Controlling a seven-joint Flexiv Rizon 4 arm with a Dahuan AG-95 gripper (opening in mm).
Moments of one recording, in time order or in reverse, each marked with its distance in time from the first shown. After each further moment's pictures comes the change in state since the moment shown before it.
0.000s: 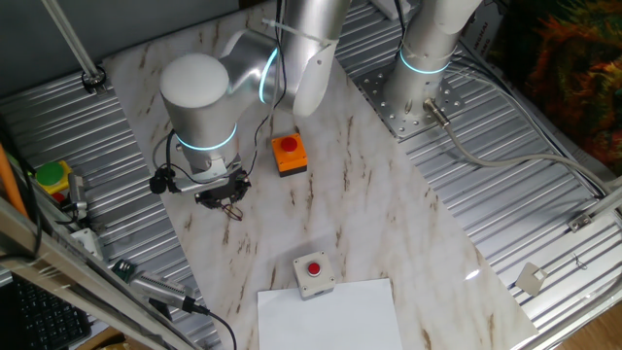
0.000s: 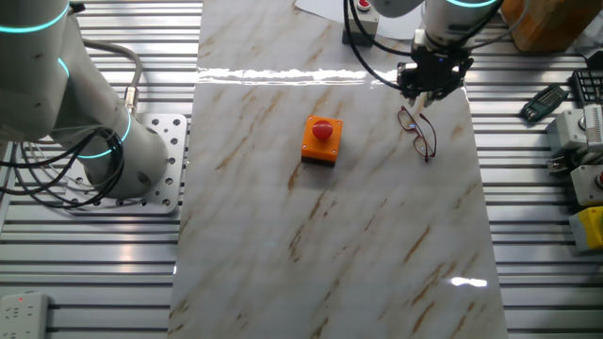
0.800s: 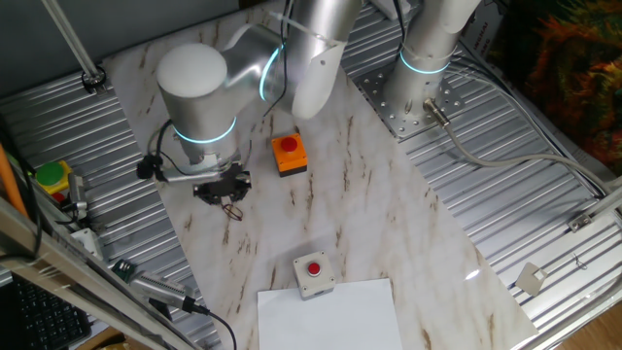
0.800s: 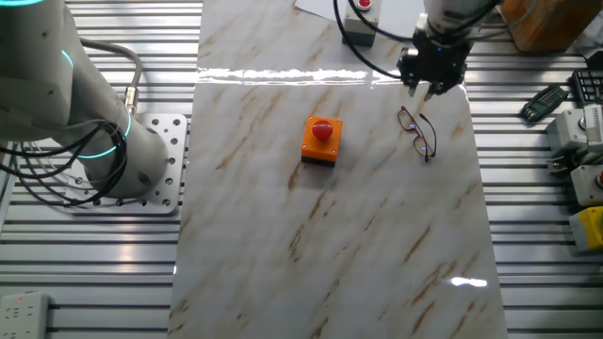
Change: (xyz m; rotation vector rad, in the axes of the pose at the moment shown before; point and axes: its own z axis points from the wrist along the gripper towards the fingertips) arm -0.002 0.002 -0.010 -0.005 -0.032 0.118
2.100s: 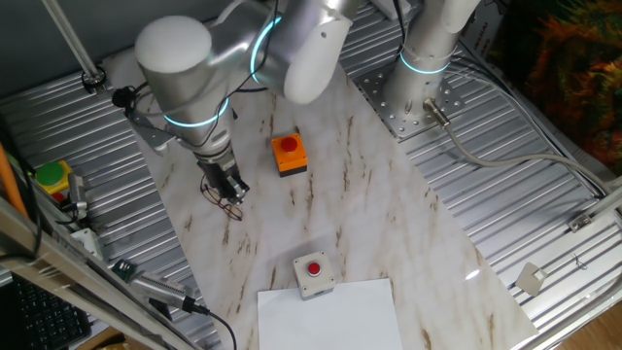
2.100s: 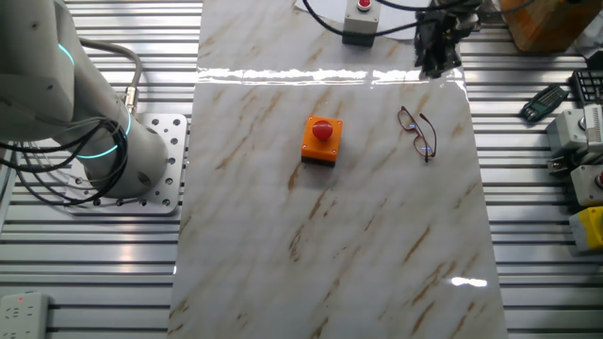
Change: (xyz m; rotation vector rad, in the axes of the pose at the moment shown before) arm -0.020 0.015 -0.064 -0.064 0.003 1.024
